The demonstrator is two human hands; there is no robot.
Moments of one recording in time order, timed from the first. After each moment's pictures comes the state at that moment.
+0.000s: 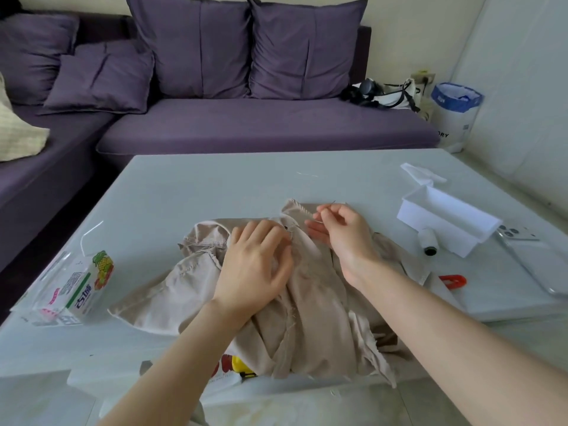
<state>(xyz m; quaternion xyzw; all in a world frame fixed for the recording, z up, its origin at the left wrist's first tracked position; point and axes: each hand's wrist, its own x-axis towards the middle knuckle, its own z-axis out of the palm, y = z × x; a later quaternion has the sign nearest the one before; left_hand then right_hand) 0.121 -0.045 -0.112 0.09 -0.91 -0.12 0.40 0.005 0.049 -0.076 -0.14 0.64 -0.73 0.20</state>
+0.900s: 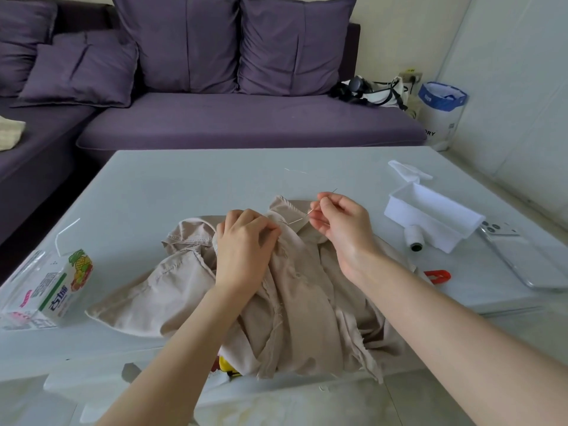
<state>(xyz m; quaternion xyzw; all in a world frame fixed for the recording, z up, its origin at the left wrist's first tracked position) 0.089 -0.053 -0.124 0.24 -0.88 -0.20 0.37 -0.001 0.058 -0.065 -0.13 0.62 -0.75 0.20</state>
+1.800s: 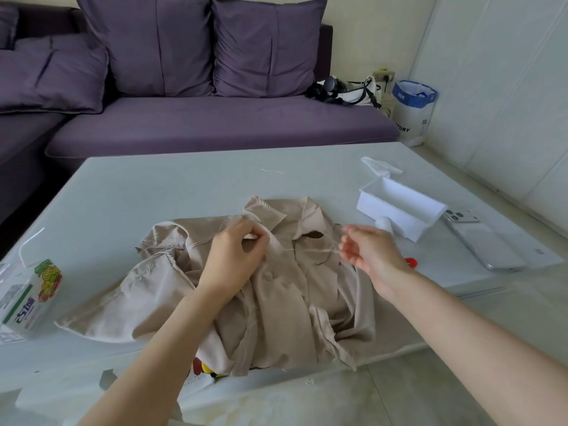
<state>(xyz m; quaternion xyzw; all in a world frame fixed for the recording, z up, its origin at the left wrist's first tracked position) 0.092 -0.031 -0.114 0.18 -0.85 -0.38 0.31 -0.026 0.138 -0.082 -0.02 0.67 -0.71 0.23</state>
